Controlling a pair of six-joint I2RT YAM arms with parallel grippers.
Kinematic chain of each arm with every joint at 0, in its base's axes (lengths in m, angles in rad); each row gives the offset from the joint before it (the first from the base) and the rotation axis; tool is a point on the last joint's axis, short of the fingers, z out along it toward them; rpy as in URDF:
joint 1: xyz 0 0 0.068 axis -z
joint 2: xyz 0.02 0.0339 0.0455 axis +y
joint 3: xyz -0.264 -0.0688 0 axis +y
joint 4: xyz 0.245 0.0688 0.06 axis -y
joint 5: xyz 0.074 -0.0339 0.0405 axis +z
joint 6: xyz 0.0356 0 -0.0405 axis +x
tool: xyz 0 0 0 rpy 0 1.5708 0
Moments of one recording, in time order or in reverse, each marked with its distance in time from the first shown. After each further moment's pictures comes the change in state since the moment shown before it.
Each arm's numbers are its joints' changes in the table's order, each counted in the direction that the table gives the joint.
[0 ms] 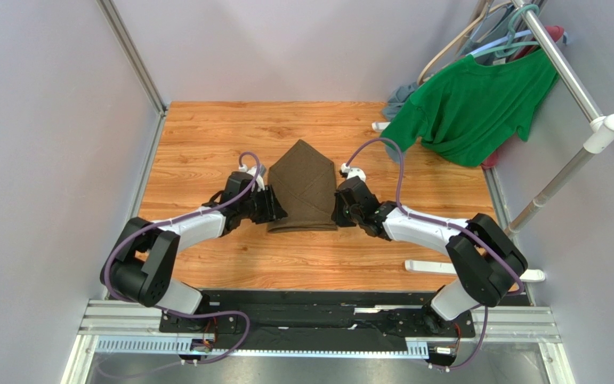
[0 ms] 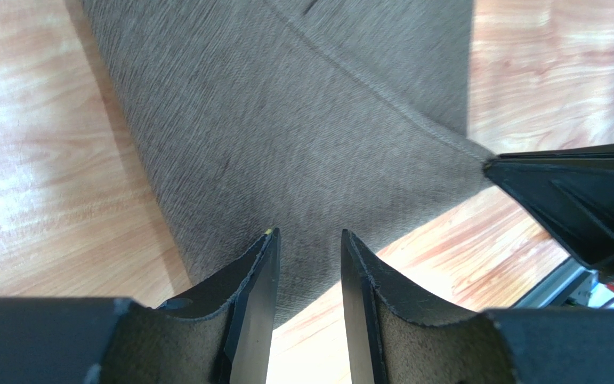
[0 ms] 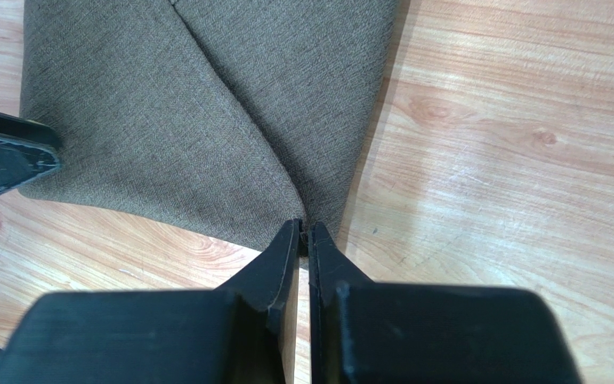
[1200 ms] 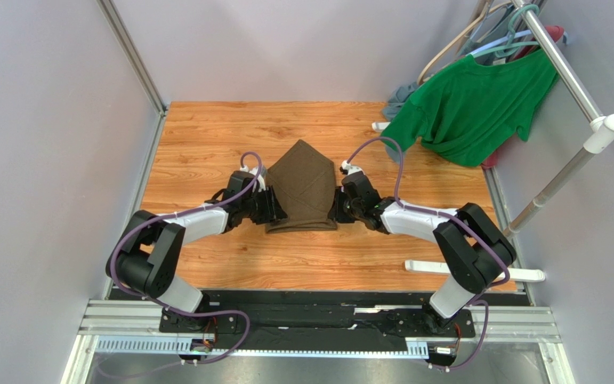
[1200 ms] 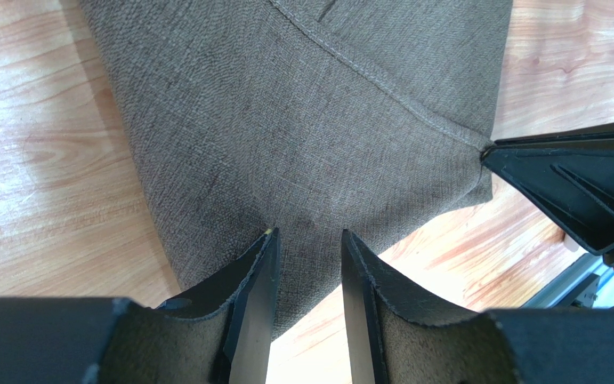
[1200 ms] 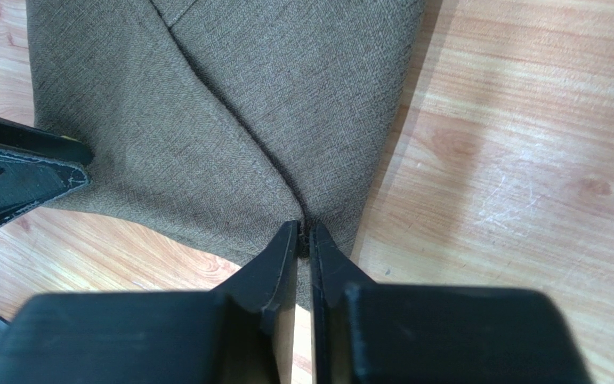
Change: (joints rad) left arm -0.008 0.061 -0.021 -0.023 -0.006 -0.002; right arm 0.073 0.094 -0.014 0.091 0.157 0.005
